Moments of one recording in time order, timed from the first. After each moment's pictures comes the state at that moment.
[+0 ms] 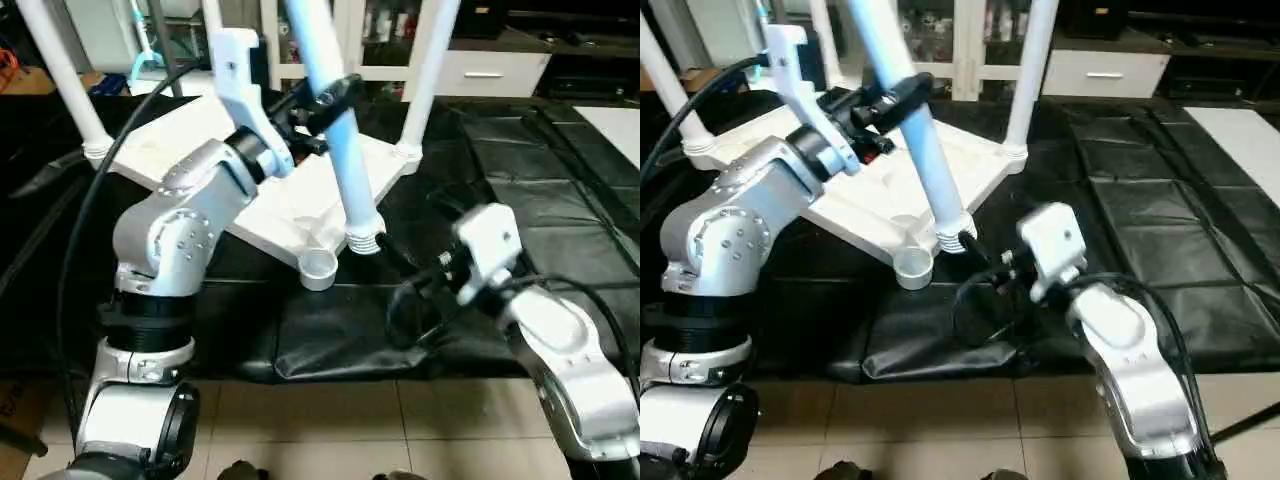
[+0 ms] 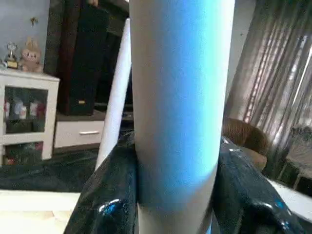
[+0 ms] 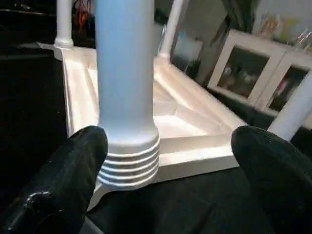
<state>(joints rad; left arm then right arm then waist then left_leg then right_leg) -0.78 0.18 0.03 -0.05 -0.59 0.59 -0.36 -0.24 -0.36 0.11 -0.25 0.19 0.36 0.42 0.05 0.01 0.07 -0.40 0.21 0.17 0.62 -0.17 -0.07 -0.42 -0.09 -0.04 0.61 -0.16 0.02</state>
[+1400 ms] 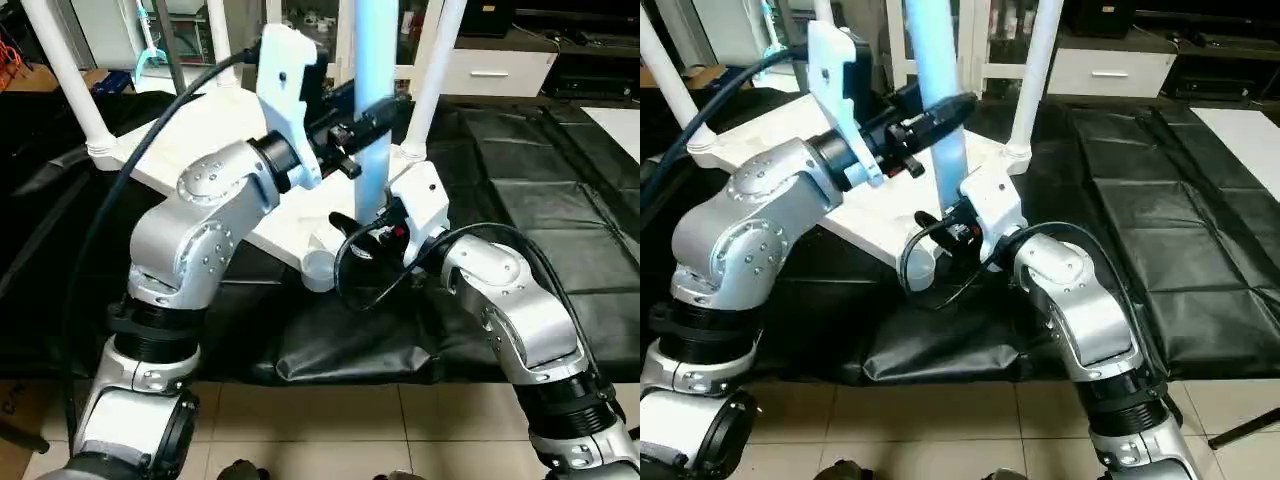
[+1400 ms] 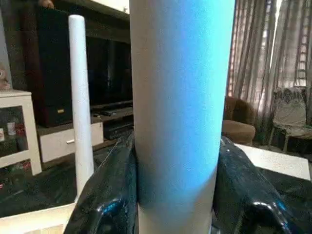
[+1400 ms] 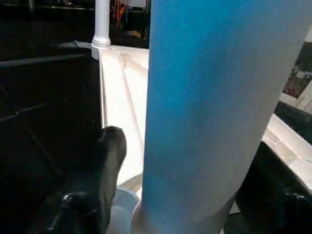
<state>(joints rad) -0.76 0.19 -0.08 -0.11 -0.50 0.57 -0.46 -0.47 -0.27 0.20 -0.10 0.18 0.47 0.47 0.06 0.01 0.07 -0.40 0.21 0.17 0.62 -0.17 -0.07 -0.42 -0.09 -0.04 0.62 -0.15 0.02</state>
